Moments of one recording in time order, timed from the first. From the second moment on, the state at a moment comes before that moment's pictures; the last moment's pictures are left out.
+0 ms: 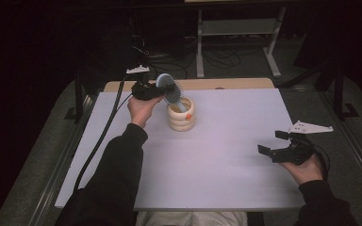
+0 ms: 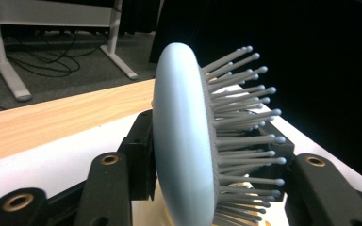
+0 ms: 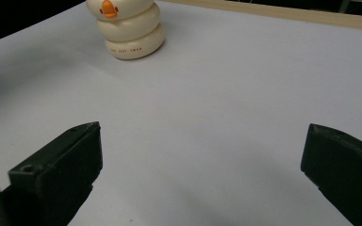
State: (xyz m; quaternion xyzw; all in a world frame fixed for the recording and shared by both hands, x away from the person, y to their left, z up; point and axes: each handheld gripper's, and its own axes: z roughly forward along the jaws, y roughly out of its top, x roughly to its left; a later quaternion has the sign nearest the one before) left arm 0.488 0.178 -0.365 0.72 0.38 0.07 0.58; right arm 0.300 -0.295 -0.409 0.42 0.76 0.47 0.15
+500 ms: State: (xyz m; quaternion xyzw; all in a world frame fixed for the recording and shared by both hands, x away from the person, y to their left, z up) left arm 0.490 0.188 -0.366 0.73 0.39 0.06 0.55; right arm 0.300 -0.293 -0.410 0.42 0.77 0.46 0.16
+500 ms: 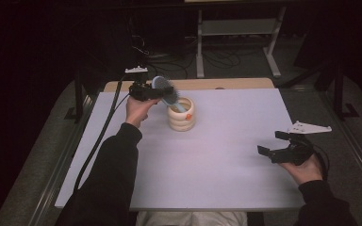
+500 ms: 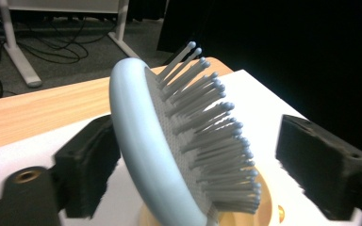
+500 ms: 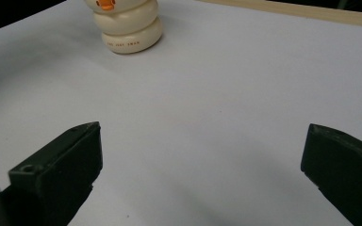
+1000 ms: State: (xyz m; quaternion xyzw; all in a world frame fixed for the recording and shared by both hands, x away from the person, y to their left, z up) left arm 0.479 0.209 -0.351 0.74 0.37 0.08 0.56; right arm 0.300 -0.291 -0.411 0.42 0.77 0.45 0.16
